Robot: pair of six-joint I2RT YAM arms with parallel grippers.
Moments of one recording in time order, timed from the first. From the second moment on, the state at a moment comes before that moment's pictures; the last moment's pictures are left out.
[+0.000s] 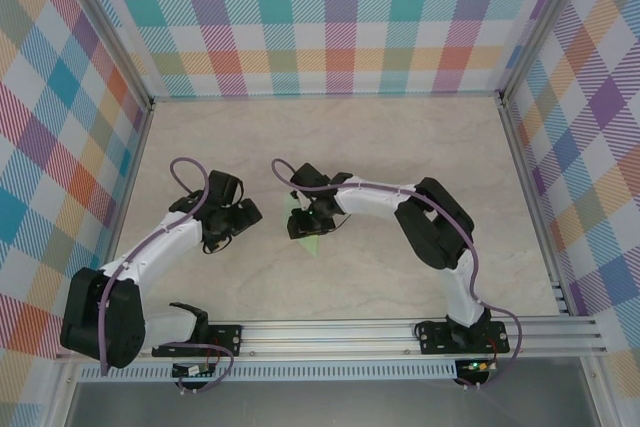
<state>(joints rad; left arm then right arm) -0.30 1.24 0.74 -0.67 -0.05 -0.87 0.86 2.06 1.41 -0.58 -0.33 0.53</state>
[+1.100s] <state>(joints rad) -0.33 1.22 0.63 -0.34 0.28 -0.85 0.72 1.72 1.01 -0.33 -0.36 0.74</state>
